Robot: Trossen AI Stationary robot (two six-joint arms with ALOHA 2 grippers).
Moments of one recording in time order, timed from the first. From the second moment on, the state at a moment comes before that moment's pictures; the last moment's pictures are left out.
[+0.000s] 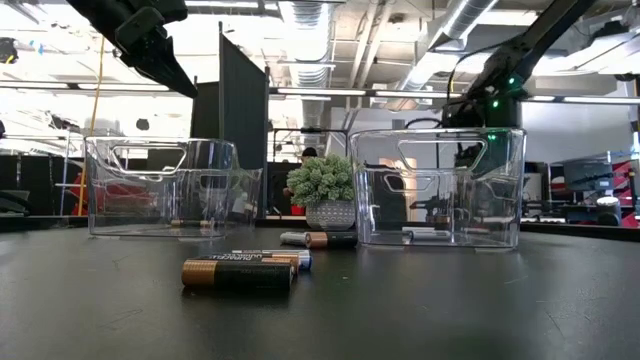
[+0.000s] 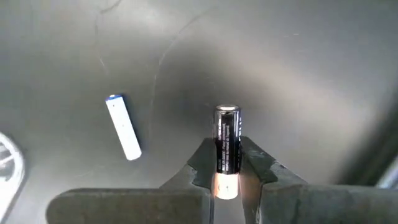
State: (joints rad) left arm 0.06 0.82 0.78 -0.62 -0.47 -0.07; right arm -0.89 1.51 0.91 -0.83 0.08 0.24
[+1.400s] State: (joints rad) left arm 0.06 0.82 0.78 -0.61 -0.56 -0.02; right arm -0.22 1.55 1.54 -0.57 0.08 0.16
